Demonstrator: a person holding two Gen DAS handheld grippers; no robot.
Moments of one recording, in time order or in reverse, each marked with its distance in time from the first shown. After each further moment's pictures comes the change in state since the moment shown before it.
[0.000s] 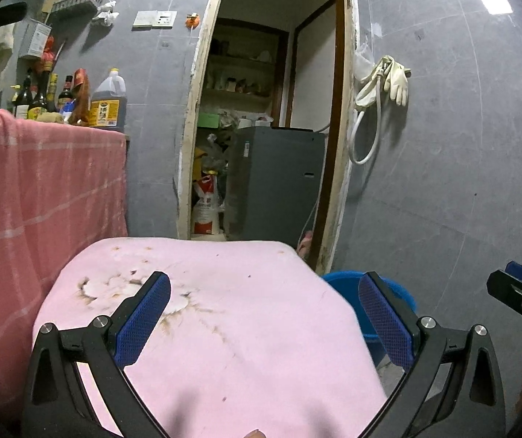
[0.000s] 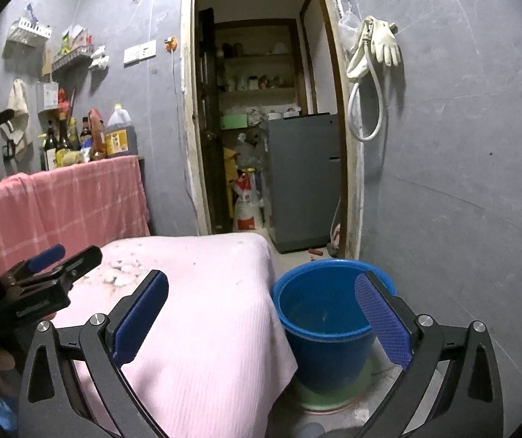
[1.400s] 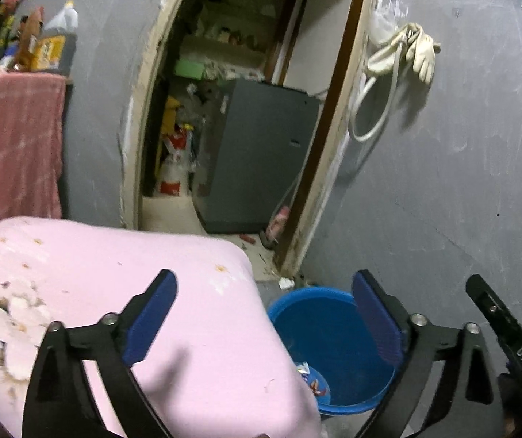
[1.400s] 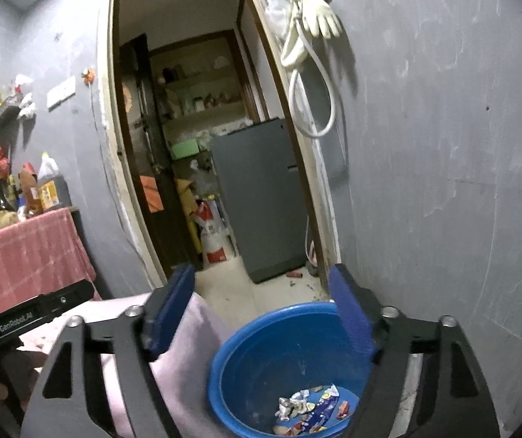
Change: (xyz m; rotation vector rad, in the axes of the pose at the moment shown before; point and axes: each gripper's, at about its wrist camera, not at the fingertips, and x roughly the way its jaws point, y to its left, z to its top) left arm 0.195 -0.040 0.043 -0.126 0.148 -0.083; right arm 0.142 -0.118 0.026 0.200 -0.098 -0.075
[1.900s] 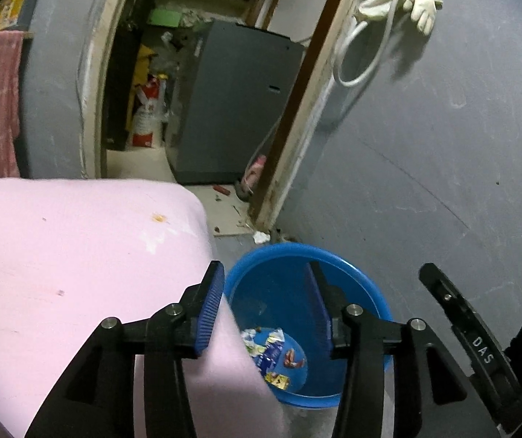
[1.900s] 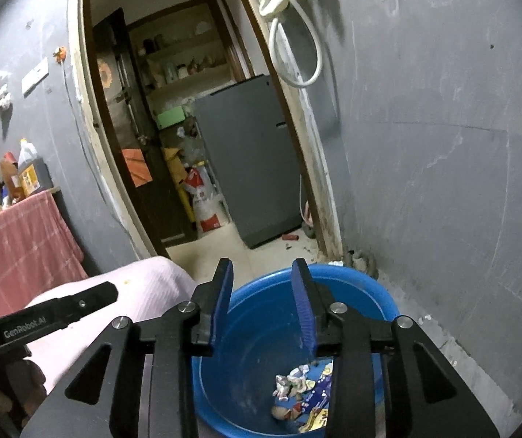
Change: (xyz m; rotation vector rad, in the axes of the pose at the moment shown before) left arm 0.077 -0.024 -0.025 -0.007 0.209 -0.080; right arm 0.054 -0.026 -0.025 0.057 0.151 -0.020
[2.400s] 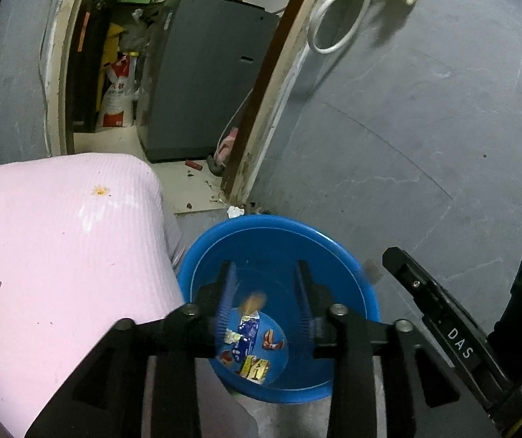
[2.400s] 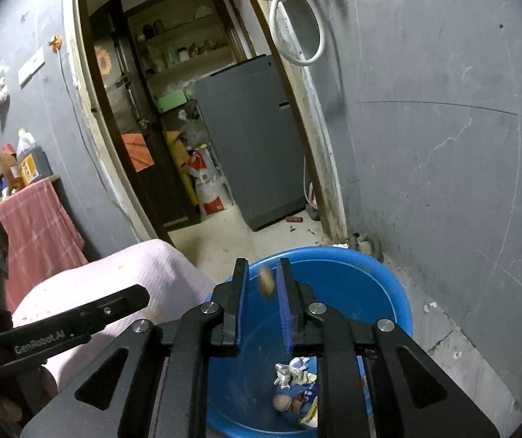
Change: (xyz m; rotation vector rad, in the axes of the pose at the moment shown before) left arm 0.044 -0.018 -0.011 0.029 0.115 -0.107; right arm 0.019 -0.014 -0.008 0.010 0.084 0.025
